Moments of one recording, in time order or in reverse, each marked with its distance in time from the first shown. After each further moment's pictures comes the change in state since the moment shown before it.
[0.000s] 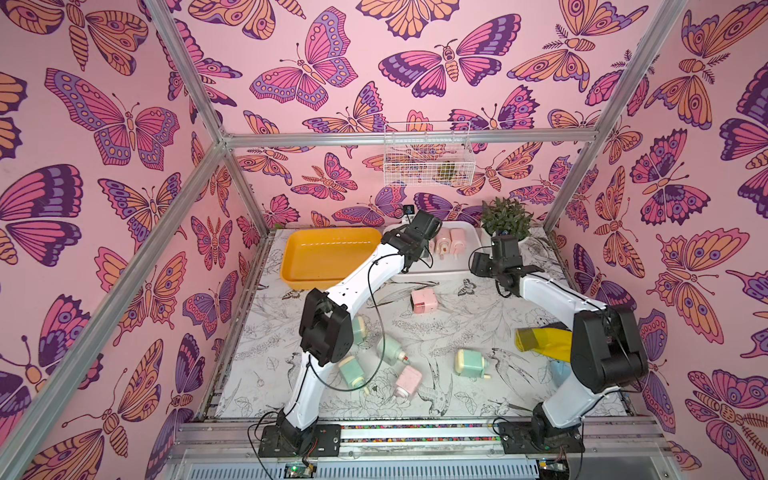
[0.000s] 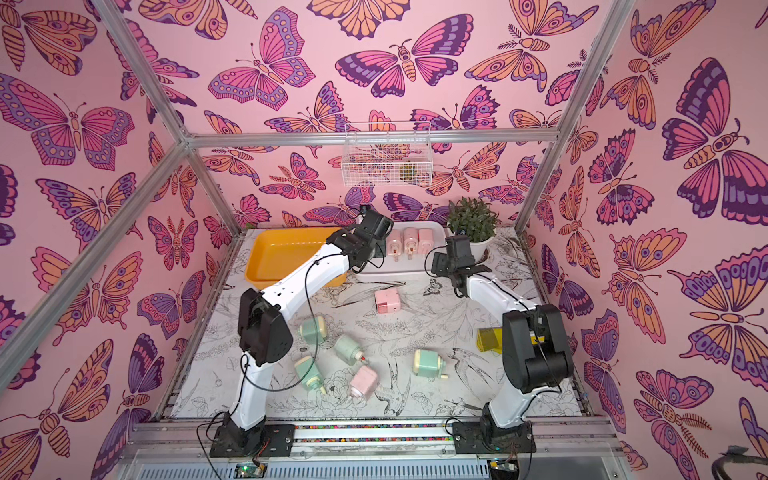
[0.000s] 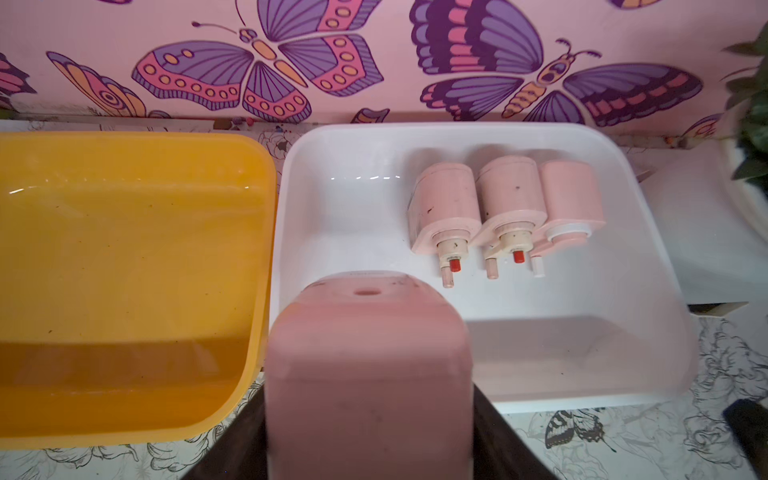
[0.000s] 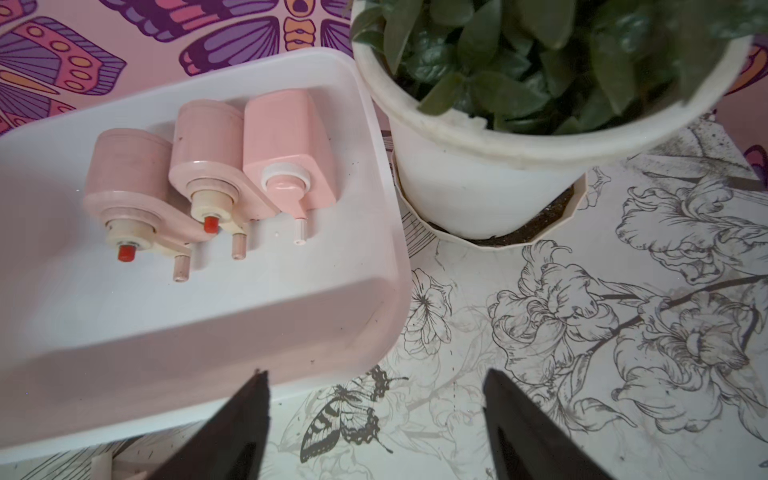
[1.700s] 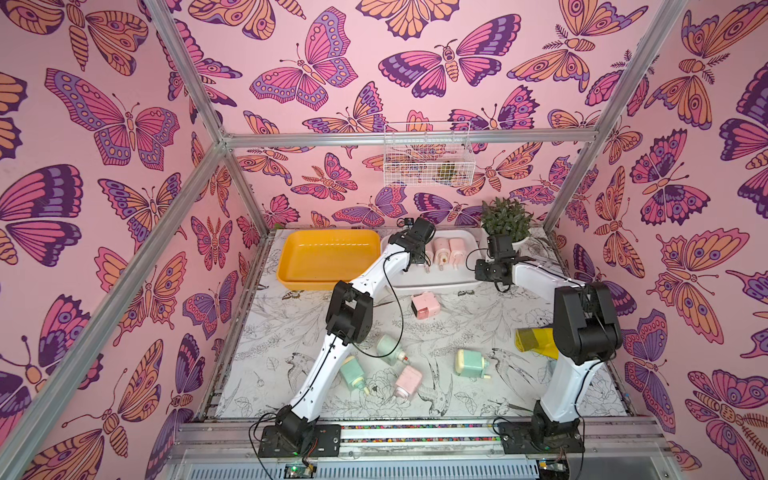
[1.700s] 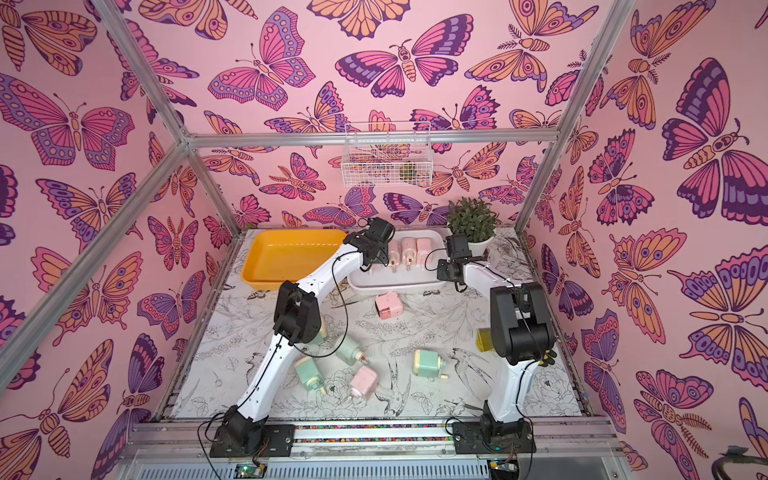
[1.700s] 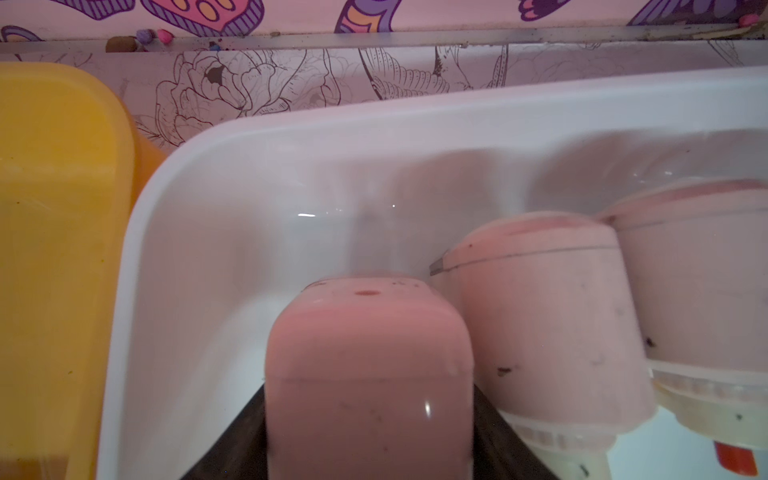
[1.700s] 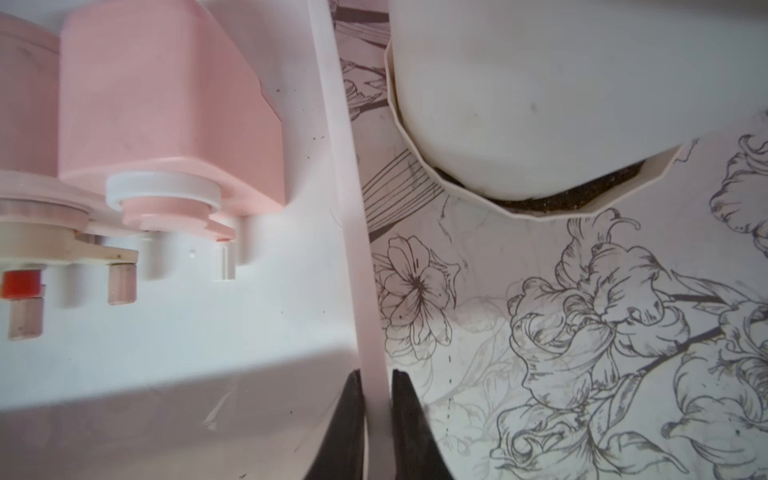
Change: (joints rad) left arm 0.080 0.348 0.286 -0.046 0.104 0.052; right arm -0.047 0.146 0.069 -0.120 -0.097 -0.093
